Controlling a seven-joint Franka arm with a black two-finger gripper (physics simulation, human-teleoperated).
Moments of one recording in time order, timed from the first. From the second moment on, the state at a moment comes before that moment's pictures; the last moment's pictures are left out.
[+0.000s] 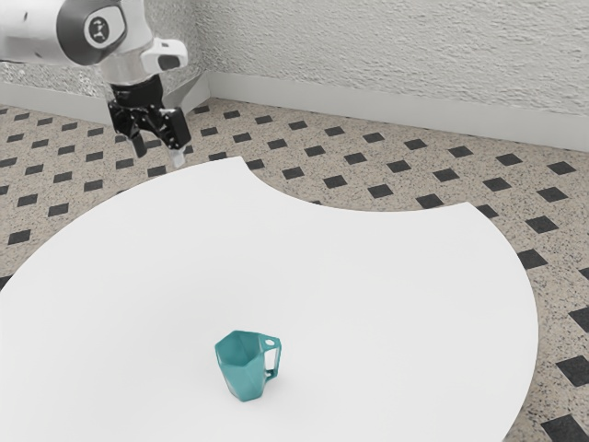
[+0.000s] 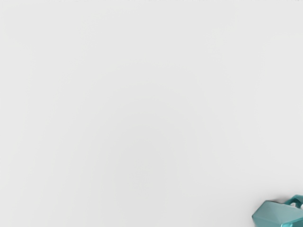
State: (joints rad) arm -0.06 0.02 0.14 -1.63 -0.01 1.68 0.12
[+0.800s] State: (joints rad) arm -0.20 -0.16 0.03 -2.18 0.13 2.05 0.21
